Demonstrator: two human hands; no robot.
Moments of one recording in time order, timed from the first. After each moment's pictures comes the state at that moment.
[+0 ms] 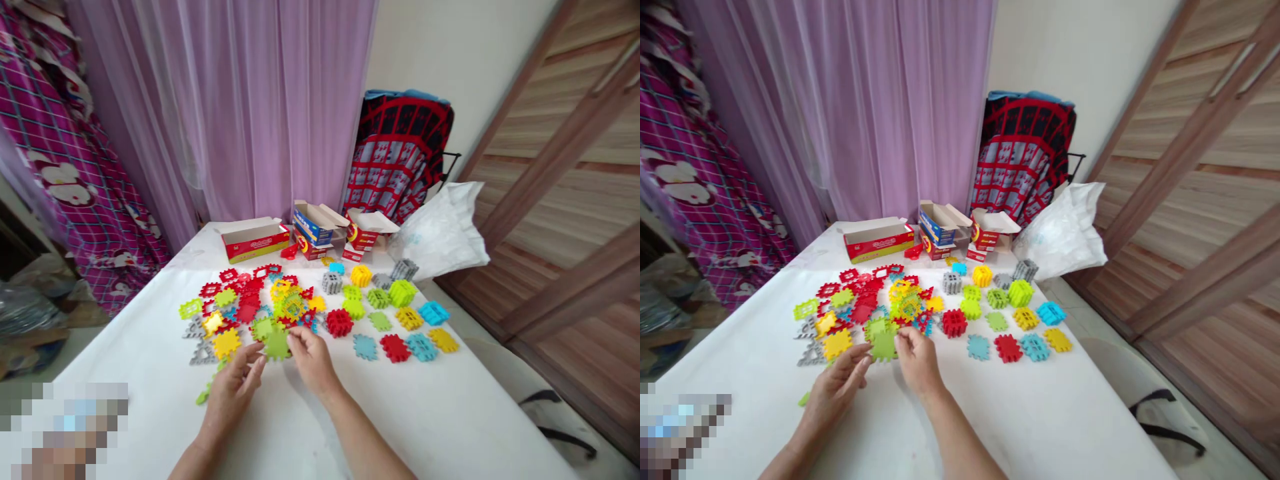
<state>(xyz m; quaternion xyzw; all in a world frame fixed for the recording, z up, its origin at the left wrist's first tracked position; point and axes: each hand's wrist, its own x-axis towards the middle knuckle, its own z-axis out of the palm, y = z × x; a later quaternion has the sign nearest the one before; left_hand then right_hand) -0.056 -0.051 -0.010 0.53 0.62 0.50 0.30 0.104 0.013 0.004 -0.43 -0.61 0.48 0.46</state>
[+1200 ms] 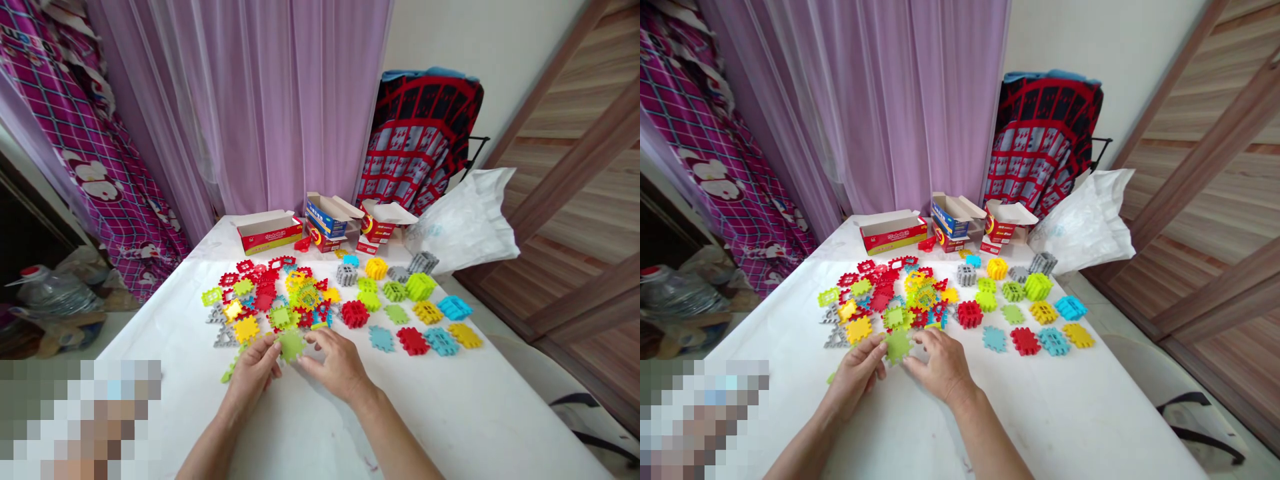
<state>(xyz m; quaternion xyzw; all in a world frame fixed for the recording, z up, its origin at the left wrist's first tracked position) -0.049 -0.050 -0.005 0.36 0.62 0.49 0.50 0.133 -0.011 0.027 -0.42 -0.84 0.19 0.30</state>
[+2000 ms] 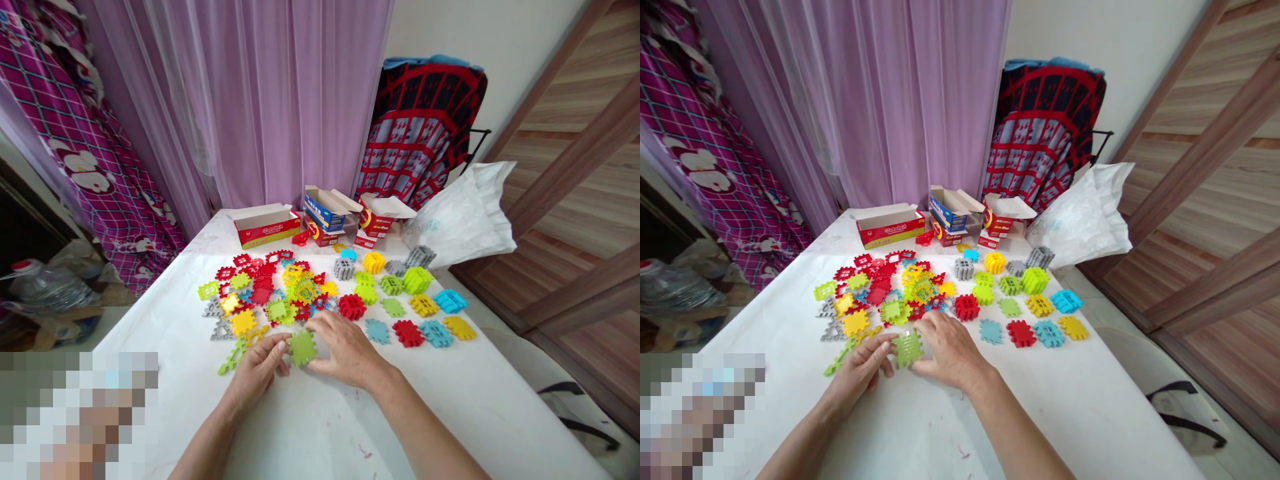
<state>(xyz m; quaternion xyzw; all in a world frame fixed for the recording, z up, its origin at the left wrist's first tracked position) -0.041 -0.060 0.019 0.46 0.58 0.43 0.52 0.158 -0.002 0.063 -0.35 -0.91 0.14 0.17</state>
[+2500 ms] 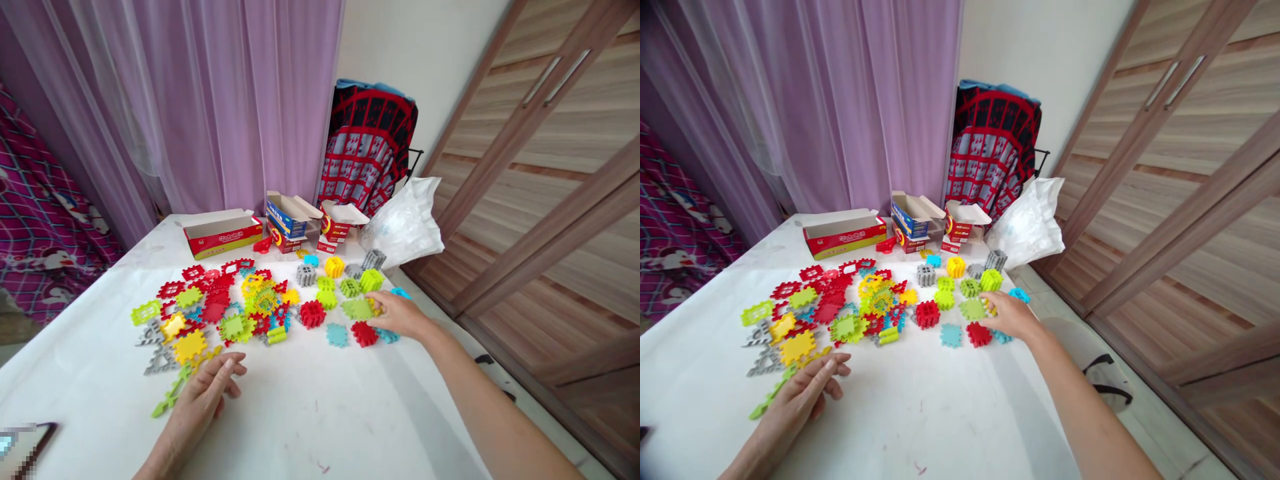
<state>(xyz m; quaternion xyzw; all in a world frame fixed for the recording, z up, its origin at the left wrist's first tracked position) -0.042 -0.057 0.019 0.43 0.62 0.44 0.49 0.344 0.071 0.083 -0.60 -0.79 0.10 0.05</state>
